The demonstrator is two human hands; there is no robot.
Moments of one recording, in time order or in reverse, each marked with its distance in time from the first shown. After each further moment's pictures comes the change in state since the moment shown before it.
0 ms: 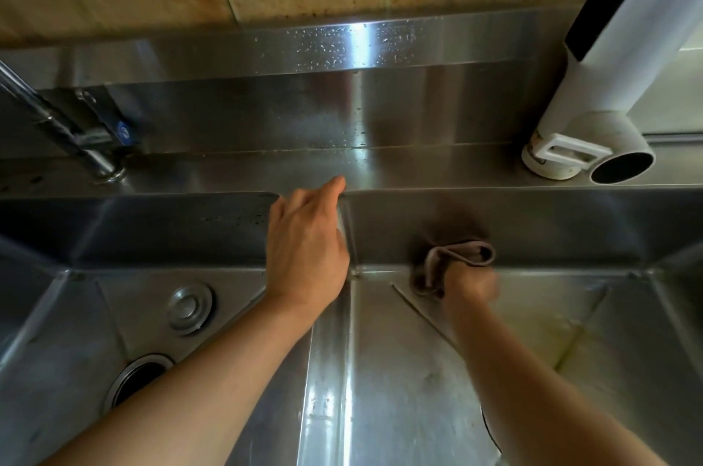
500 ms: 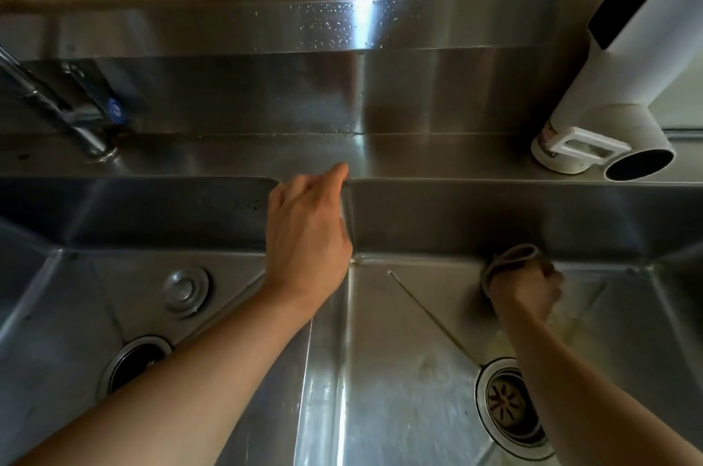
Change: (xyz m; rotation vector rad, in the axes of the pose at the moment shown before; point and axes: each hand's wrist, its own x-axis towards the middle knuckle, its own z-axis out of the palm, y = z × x) left_hand 0.003 0.001 0.003 0.000 0.016 0.002; right_hand 0.043 -0.001 -0.066 -0.670 0.215 -0.185
